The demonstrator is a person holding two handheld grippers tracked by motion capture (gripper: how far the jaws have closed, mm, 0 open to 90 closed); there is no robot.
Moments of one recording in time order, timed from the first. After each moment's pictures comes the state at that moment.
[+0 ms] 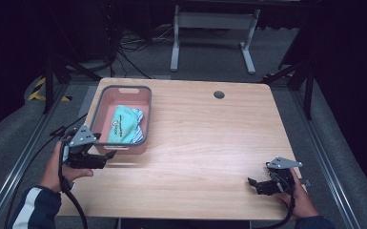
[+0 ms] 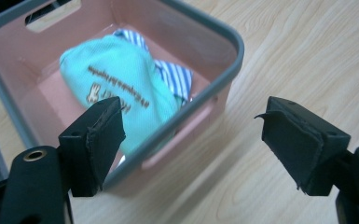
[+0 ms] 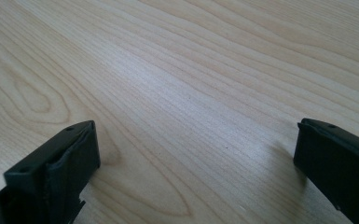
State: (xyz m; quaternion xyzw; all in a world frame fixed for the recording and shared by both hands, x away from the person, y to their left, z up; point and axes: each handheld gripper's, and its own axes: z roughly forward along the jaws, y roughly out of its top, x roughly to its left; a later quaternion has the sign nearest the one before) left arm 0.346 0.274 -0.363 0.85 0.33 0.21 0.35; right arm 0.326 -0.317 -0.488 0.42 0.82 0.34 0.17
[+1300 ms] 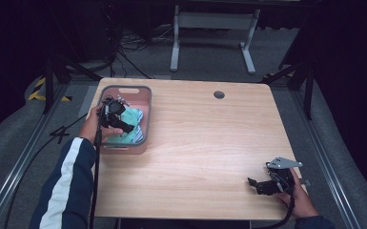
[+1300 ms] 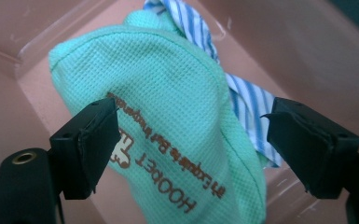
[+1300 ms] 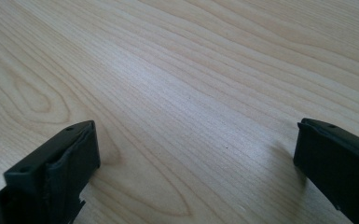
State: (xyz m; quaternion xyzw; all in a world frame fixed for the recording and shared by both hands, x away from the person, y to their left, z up) left arm 0.494 0.229 -0.400 0.88 0.42 0.13 0.17; right arm 0.326 -0.317 -0.488 0.42 0.82 0.34 0.17
